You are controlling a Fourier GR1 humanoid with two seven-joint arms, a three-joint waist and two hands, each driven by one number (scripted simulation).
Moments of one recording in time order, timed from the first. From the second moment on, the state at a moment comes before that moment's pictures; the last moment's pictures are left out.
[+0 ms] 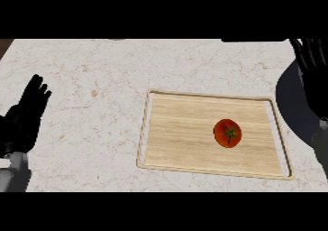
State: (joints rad) left arm -0.12 0.40 -0.01 -1.55 0.24 0.24 0.17; right arm -0.37 -0.45 0.00 -1.54 -0.47 -0.04 -0.15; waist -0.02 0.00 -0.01
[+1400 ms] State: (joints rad) left arm -0.27 0.30 -0.03 -1.55 0.25 0.21 0.03; right arm -0.46 -0.95 0.22 -1.38 0.25 0.31 -0.94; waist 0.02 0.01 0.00
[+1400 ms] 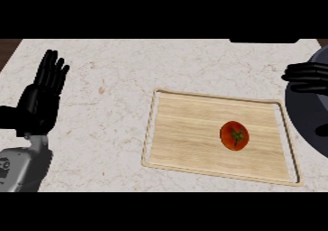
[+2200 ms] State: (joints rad) left arm -0.27 0.28 0.02 -1.53 0.22 0.17 0.02; right arm -0.44 -0.84 0.36 -1.45 0.55 0.31 -0.83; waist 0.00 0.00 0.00
